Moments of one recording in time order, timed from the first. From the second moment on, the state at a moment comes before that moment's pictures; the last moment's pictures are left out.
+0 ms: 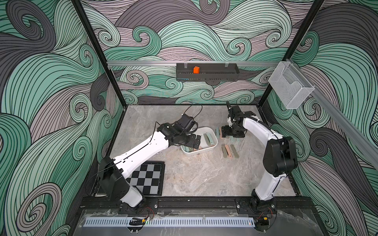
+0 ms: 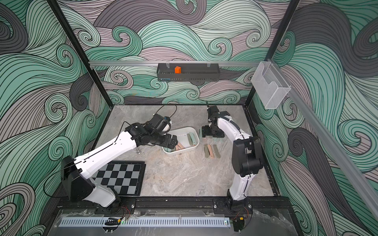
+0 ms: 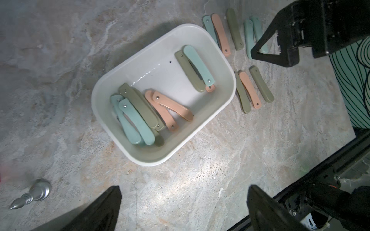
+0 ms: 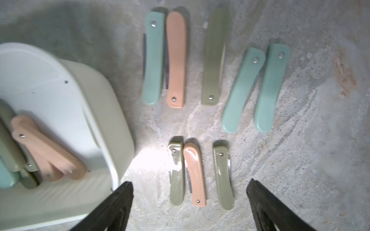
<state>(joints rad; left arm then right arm) -0.75 1.49 1.40 -0.91 -0.02 -0.43 0.24 1.82 1.49 -1.04 0.02 0.21</state>
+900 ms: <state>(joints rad) -0.56 1.25 1.16 -0.94 -0.02 -0.46 0.60 2.12 1.73 -1.05 0.00 0.10</state>
